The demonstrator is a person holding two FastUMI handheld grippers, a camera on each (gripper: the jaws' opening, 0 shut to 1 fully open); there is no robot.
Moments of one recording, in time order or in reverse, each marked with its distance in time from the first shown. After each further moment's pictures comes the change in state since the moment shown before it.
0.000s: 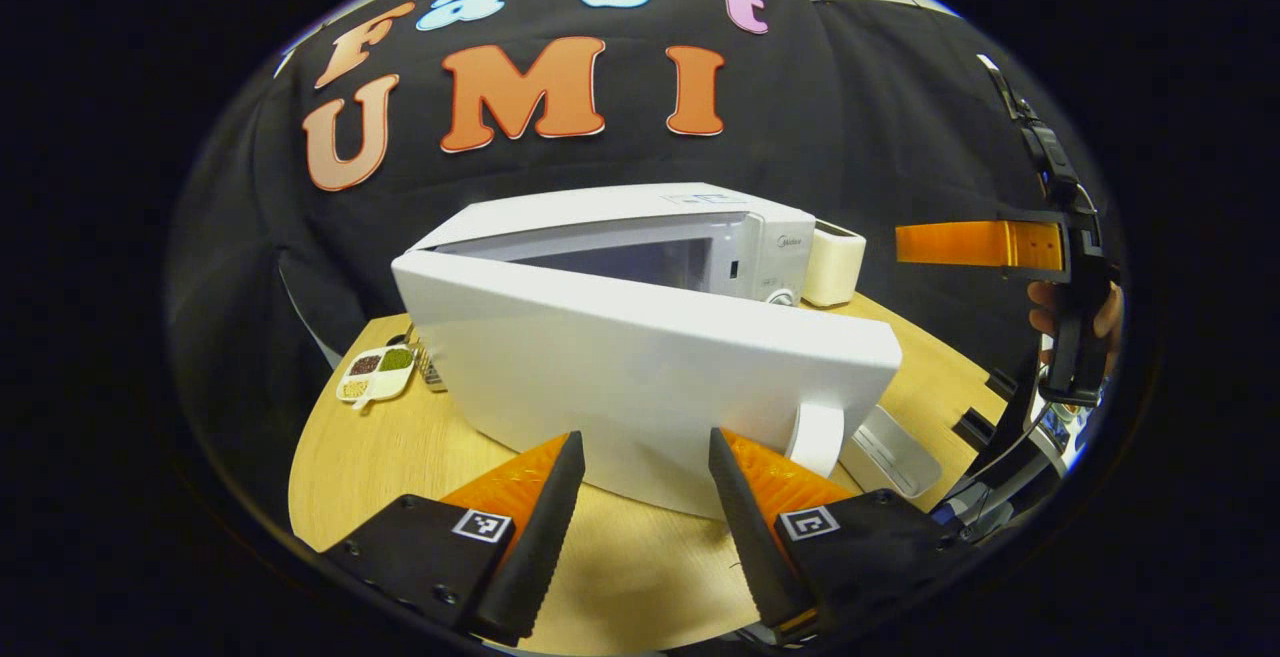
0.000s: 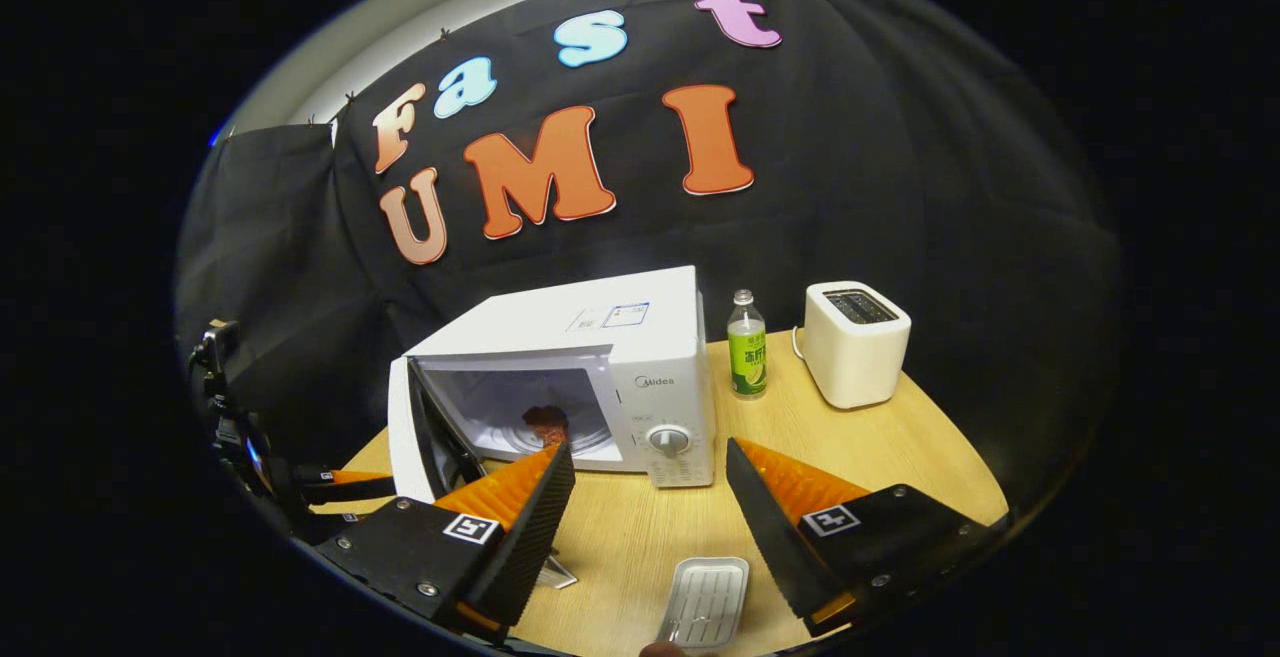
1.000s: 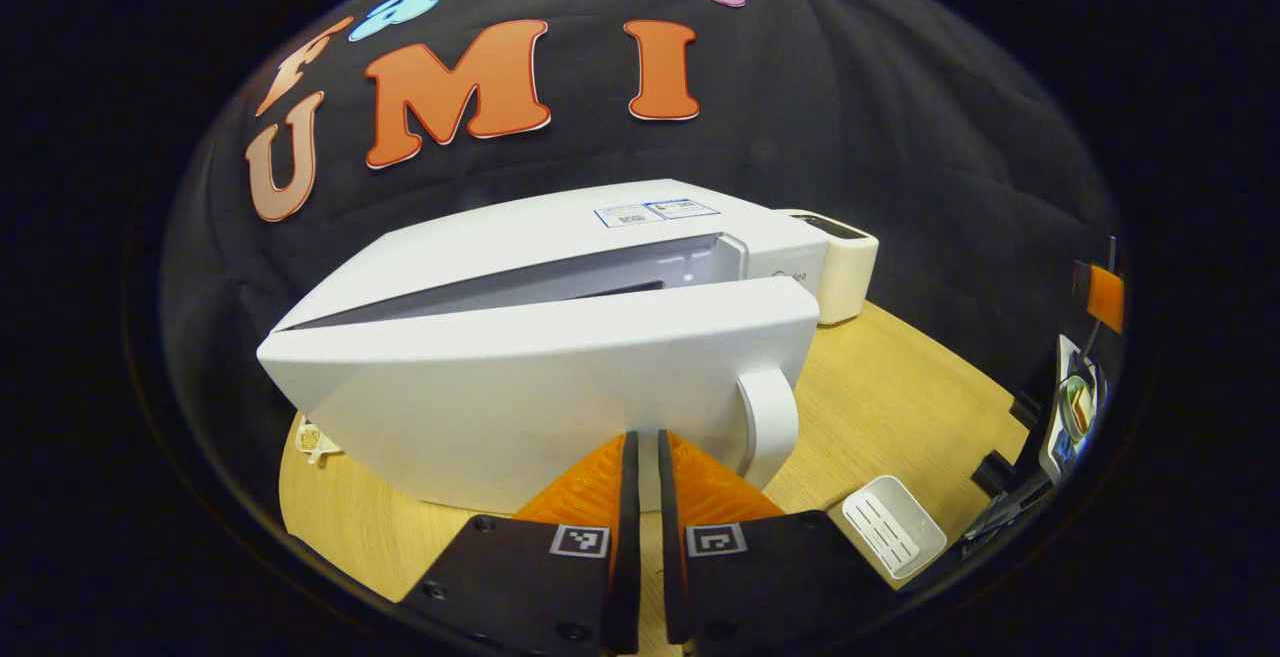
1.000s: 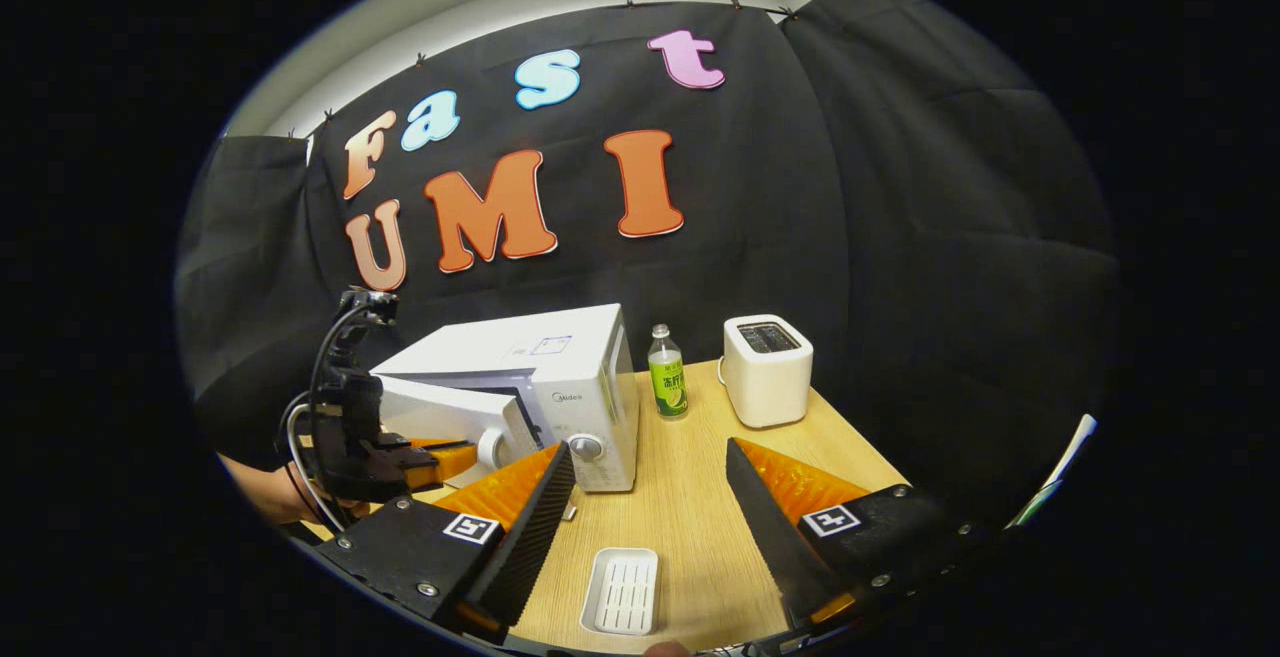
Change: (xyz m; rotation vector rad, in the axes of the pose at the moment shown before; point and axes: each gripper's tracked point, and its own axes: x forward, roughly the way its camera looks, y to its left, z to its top) left arm 0.119 -0.041 0.051 0.065 0.043 0.001; right arm -0.066 -0.068 0.018 0.001 -0.118 -0.143
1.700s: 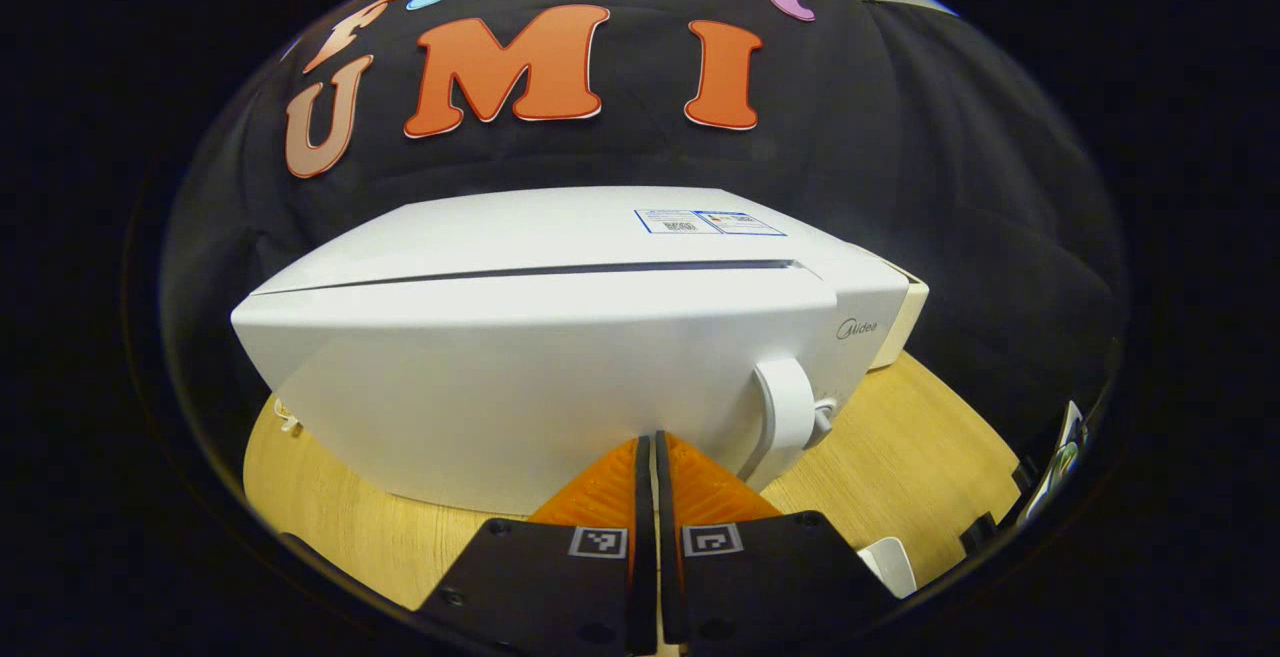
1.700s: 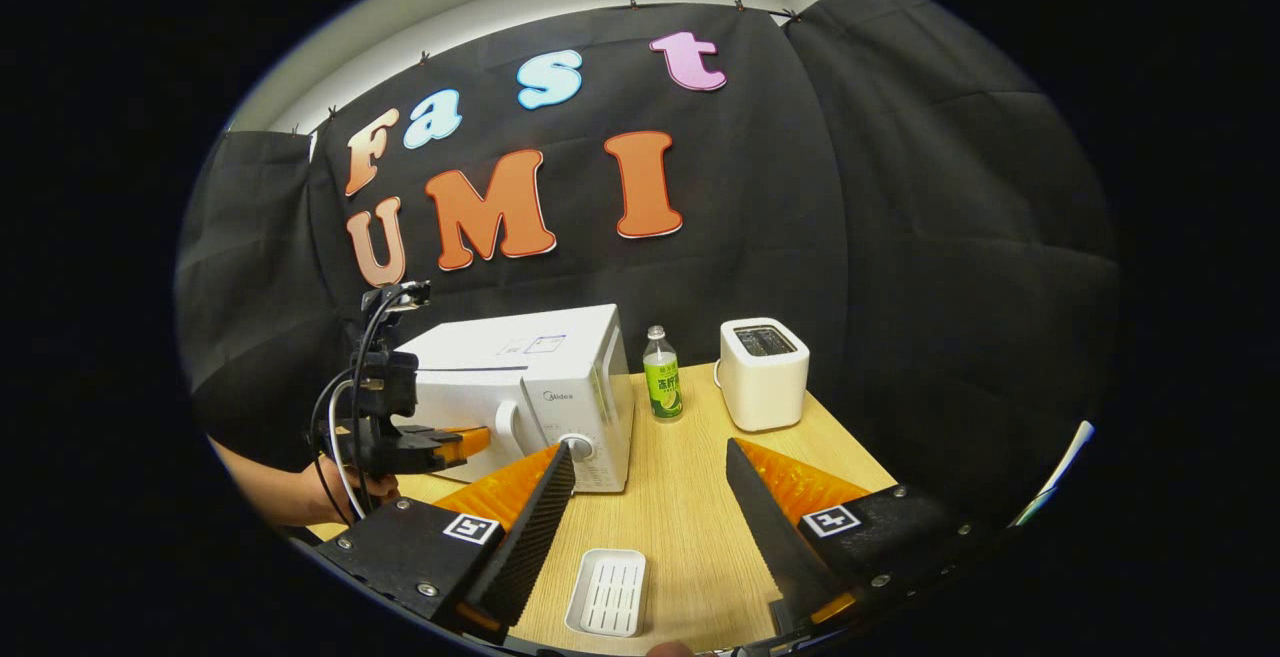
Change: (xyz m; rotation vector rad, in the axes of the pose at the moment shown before) left arm 0.040 0.005 0.007 -0.176 -0.031 0.056; right arm 0.002 -0.008 -0.010 -0.015 0.012 0.001
